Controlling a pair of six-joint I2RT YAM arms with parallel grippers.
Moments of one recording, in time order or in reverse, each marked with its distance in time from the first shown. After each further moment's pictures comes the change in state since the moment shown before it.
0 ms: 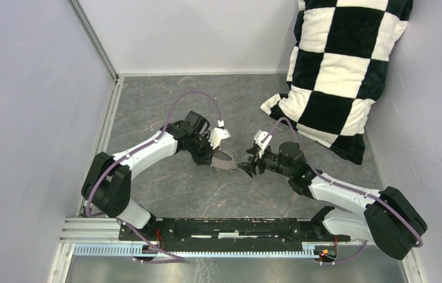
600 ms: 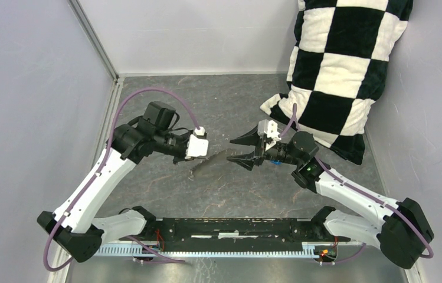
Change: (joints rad) left arm -0.001 -0.409 0.324 -0.483 0.287 0.553; right arm 0.007 -0.076 0.217 0.117 -0.392 0.064
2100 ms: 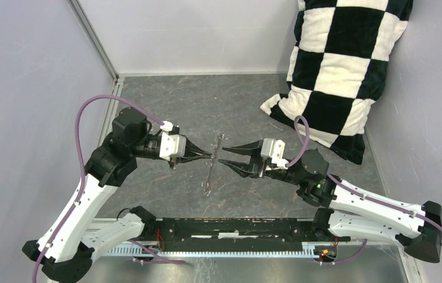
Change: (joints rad) left arm 0.000 -0.241 -0.087 0.423 0.290 -0.424; right arm 0.399 -0.175 0.123 -0.125 0.465 -0.175
